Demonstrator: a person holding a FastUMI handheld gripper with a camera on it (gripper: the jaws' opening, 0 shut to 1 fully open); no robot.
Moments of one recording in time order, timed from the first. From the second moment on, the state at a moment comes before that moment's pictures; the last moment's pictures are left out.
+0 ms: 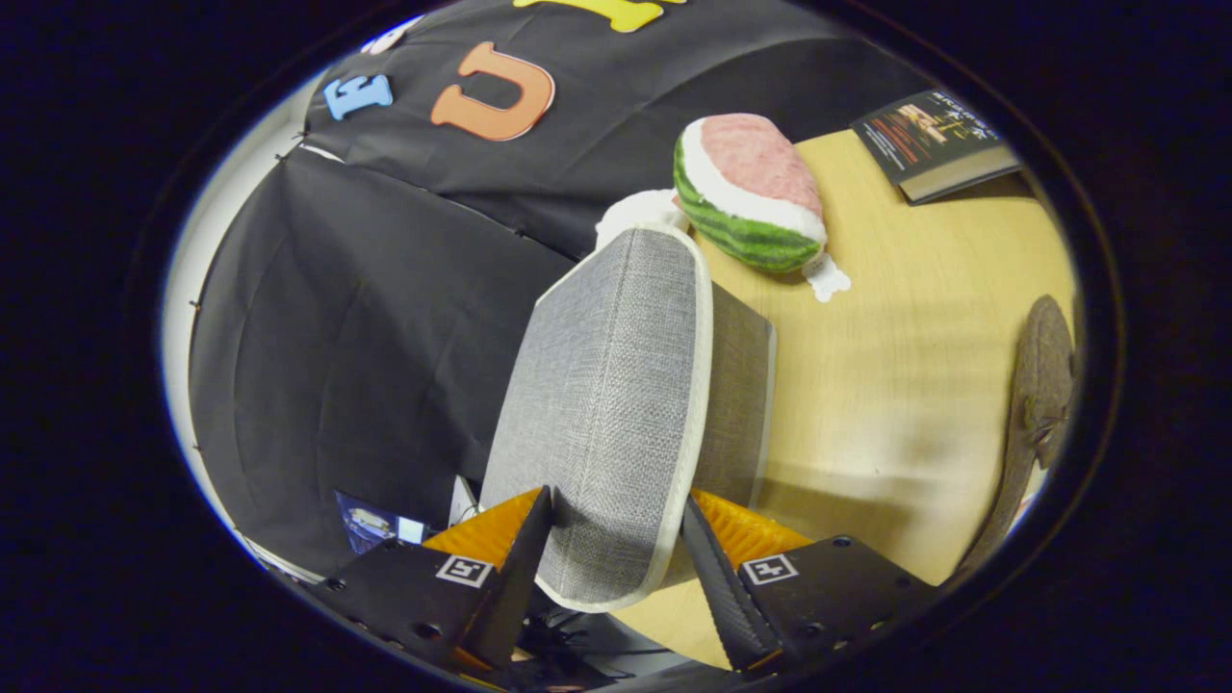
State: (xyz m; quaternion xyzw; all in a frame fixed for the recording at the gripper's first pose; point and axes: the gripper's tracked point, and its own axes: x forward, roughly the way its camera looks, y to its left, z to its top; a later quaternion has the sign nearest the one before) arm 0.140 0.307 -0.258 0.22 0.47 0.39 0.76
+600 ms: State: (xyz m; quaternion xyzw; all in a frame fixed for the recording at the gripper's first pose) arm 0.144 0.296 -0.208 0.26 0.45 0.36 0.77
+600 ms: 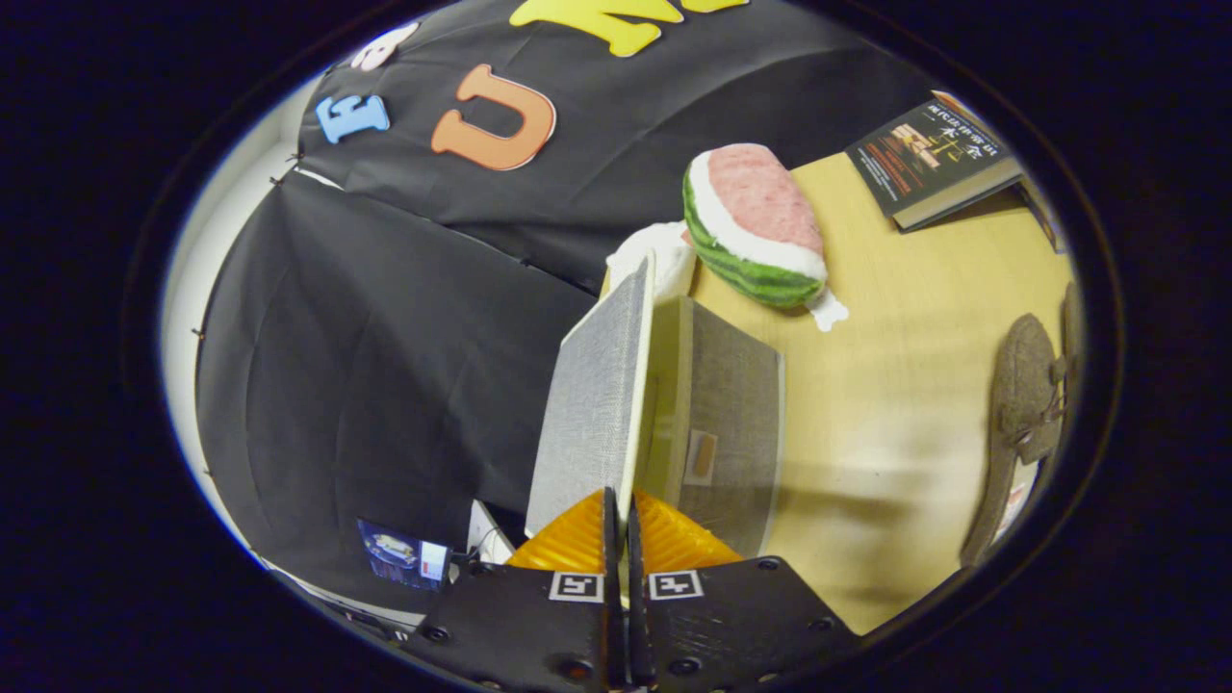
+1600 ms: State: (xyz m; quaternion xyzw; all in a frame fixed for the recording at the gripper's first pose) arm 0.099 0.460 -0.088 0.23 0.44 0.42 0.76
